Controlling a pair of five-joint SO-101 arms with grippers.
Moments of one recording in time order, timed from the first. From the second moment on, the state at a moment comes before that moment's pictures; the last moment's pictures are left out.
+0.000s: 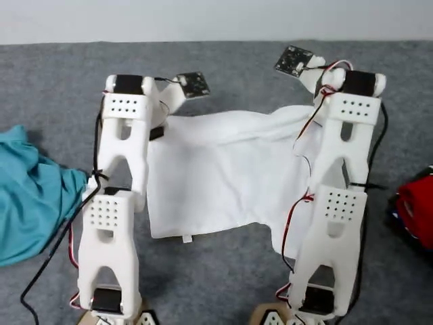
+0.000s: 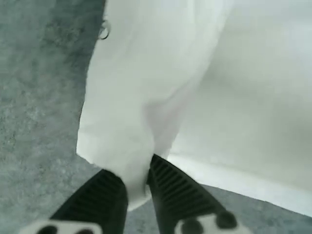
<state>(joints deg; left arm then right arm) 2.5 49.1 -52.4 98.8 -53.6 6.9 57.1 -81.3 100.5 64.7</state>
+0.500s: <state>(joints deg) 3.8 23.4 -19.6 98.8 -46.5 6.9 22.2 -32.5 100.5 55.0</state>
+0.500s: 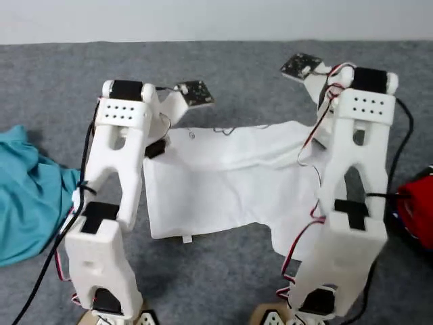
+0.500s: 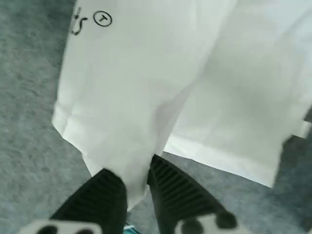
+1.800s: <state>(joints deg) 6.8 0.6 19.8 98.8 -46.4 17.8 0.5 19.1 88.4 56.6</state>
